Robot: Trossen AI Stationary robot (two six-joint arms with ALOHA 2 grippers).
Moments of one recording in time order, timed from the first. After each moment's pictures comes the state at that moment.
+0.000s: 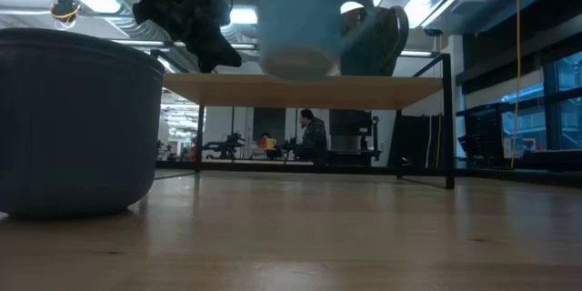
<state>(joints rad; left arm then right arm) 0.72 1.30 0.95 -0.36 0.65 0.17 0.26 2.12 2.24 -1.29 -0.03 0.31</state>
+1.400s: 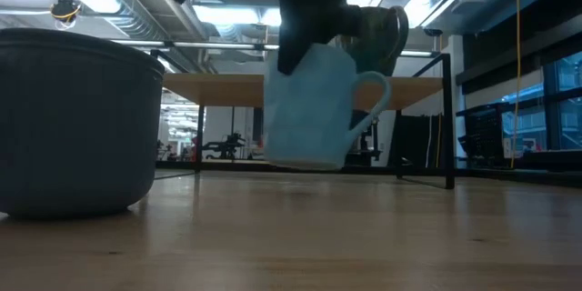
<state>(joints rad) 0.37 0.88 0.95 -0.53 0.35 0.21 0.31 2.16 1.95 -1.05 0.16 0.70</state>
